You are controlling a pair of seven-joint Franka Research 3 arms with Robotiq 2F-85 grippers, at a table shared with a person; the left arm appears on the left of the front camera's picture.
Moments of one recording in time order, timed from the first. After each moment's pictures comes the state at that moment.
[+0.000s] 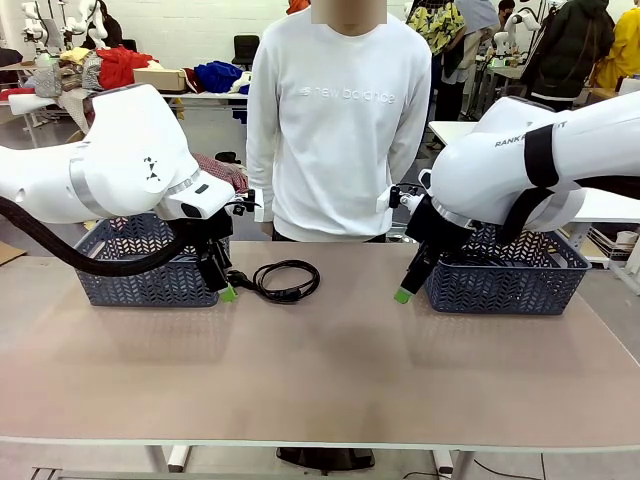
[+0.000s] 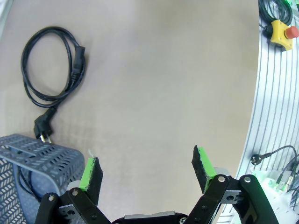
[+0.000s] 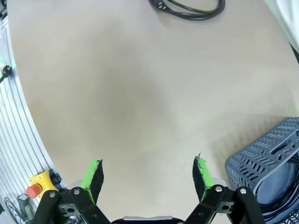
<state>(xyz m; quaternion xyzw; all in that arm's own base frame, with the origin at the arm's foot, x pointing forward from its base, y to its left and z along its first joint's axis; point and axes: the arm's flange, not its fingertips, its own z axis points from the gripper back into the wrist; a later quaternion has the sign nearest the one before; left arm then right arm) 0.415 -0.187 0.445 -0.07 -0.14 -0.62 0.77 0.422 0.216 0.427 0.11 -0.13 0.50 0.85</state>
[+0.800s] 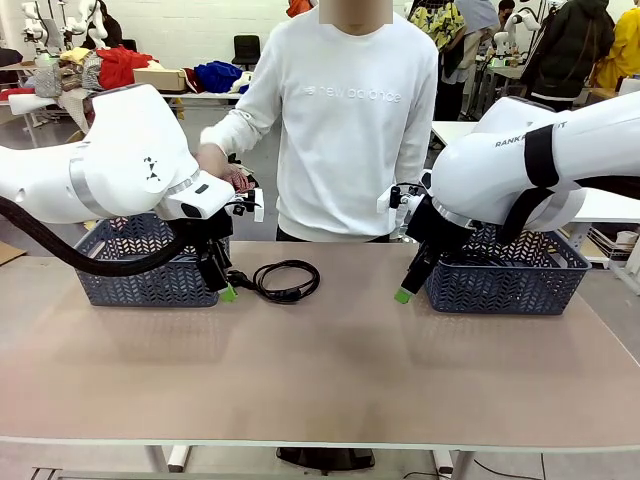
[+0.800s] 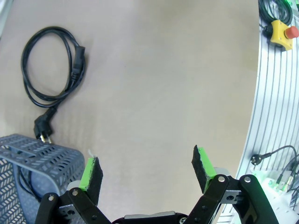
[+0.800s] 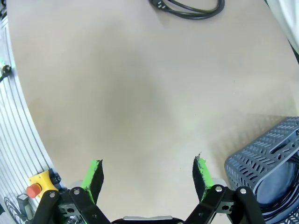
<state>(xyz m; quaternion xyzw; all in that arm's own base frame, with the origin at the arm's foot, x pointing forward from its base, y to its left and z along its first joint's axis) 0.415 -0.187 0.445 -0.07 -0.14 -0.62 0.77 0.423 0.215 0.427 0.11 -0.13 0.50 0.85</state>
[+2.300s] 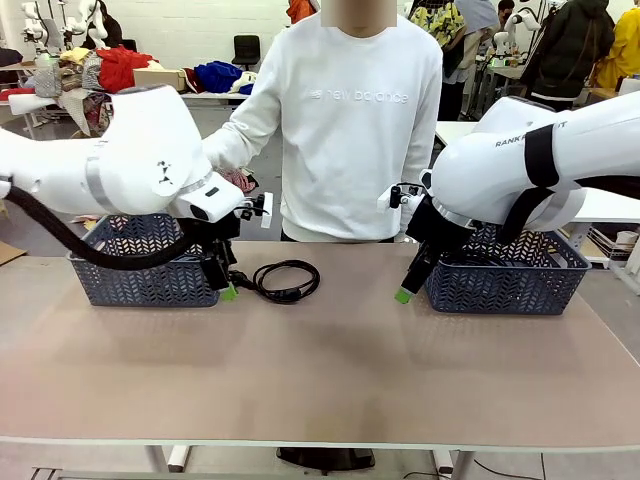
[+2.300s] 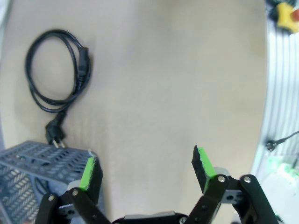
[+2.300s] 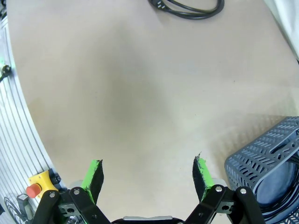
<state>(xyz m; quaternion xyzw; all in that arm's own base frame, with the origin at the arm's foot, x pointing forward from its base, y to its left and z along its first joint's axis) 0.429 -0.201 0.442 -0.03 -0.13 -0.67 0.73 0.423 0.215 0.427 0.11 -0.13 0.50 0.85</state>
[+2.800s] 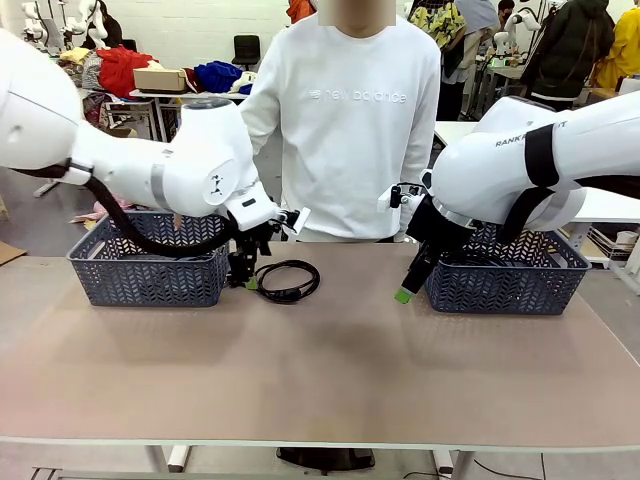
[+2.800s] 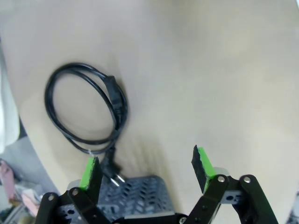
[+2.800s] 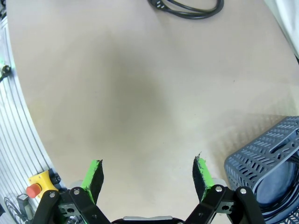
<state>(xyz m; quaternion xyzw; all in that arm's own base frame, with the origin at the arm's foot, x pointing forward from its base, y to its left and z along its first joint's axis) 0.490 -0.255 0.414 0.04 -0.12 -0.79 0.60 0.424 0.214 0.427 0.11 -0.13 0.50 0.85</state>
